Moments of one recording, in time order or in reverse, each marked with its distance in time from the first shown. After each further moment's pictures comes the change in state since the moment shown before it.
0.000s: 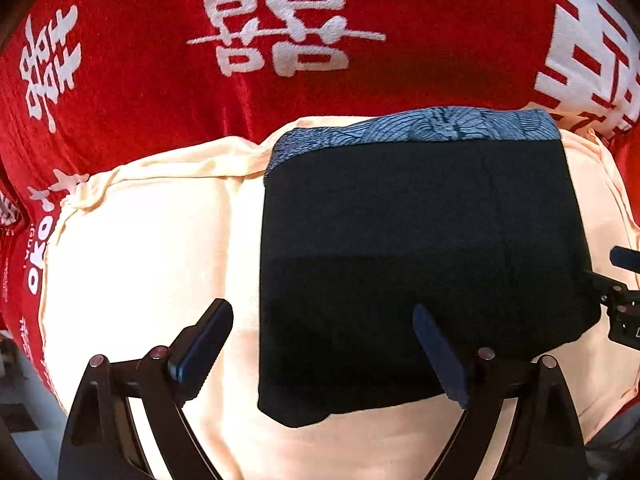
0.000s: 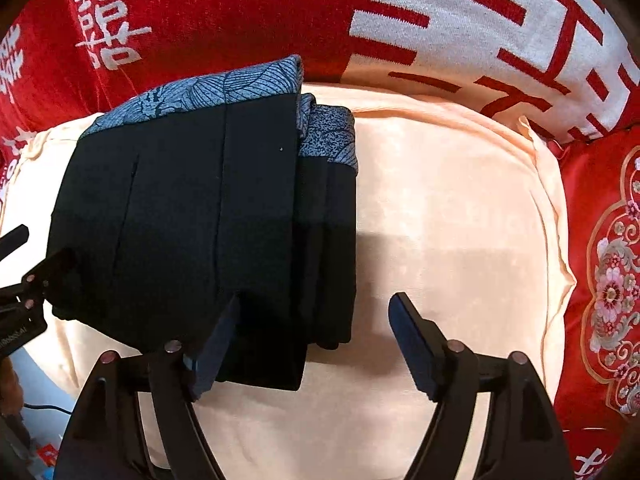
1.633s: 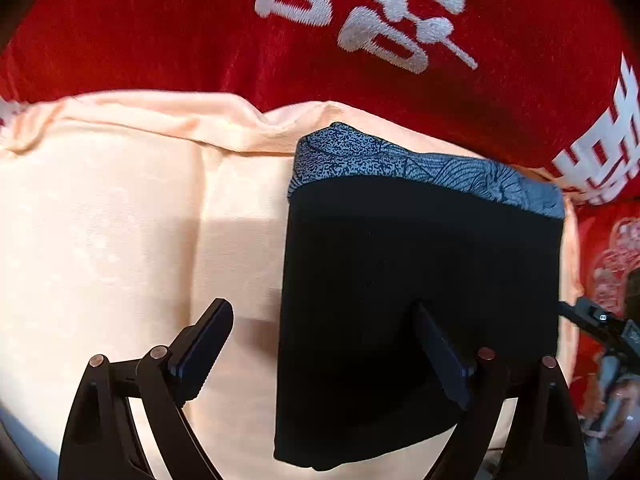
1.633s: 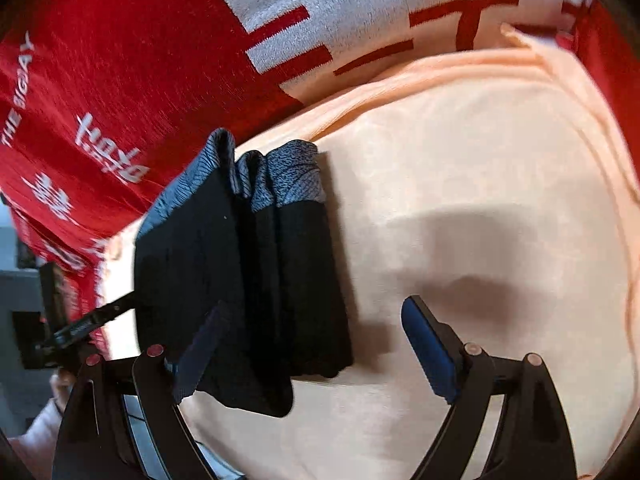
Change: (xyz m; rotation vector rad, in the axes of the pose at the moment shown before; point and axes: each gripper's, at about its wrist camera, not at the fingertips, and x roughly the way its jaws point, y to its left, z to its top) left arm 0.078 0.107 0.058 -0.202 0.153 -0.367; right arm 0.026 -0.108 0.005 0.336 -0.065 0.535
